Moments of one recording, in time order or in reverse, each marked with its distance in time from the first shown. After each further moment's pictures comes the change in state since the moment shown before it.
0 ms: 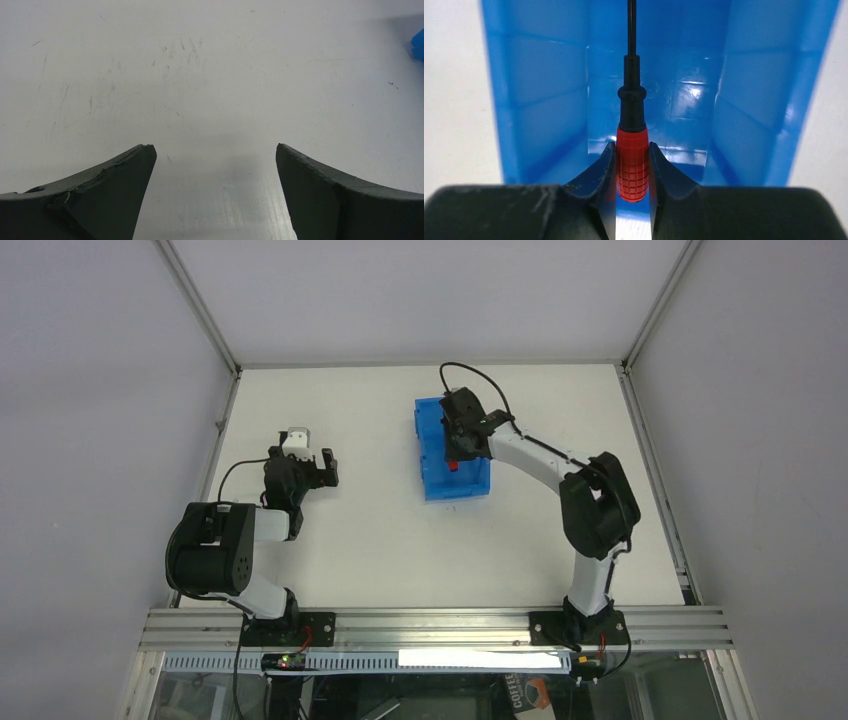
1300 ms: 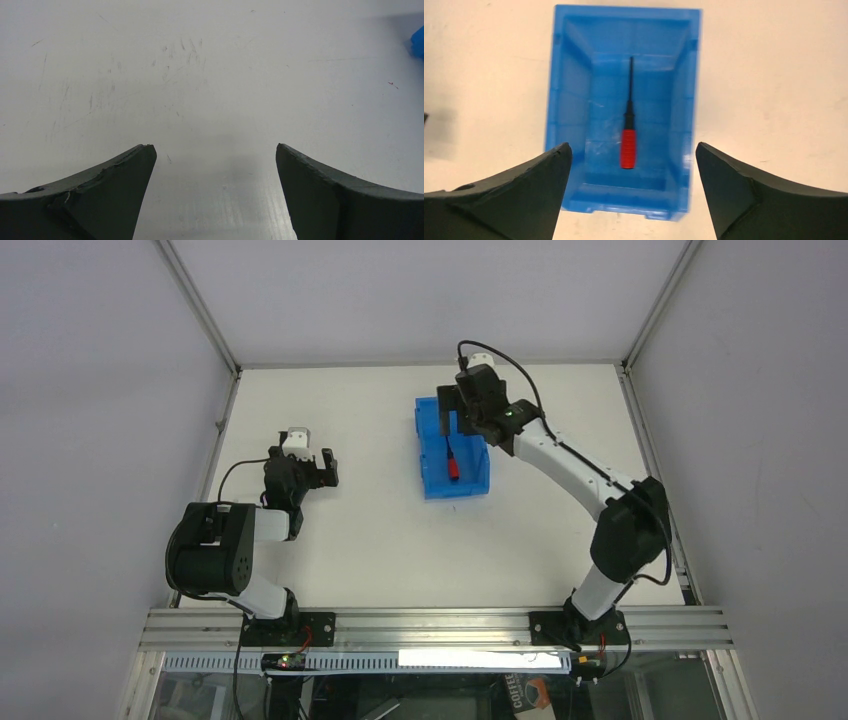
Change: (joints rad) left arm 0.000 0.000 0.000 0.000 0.000 0.000; right arm 0.014 -0.130 0.032 0.060 0.161 -0.081
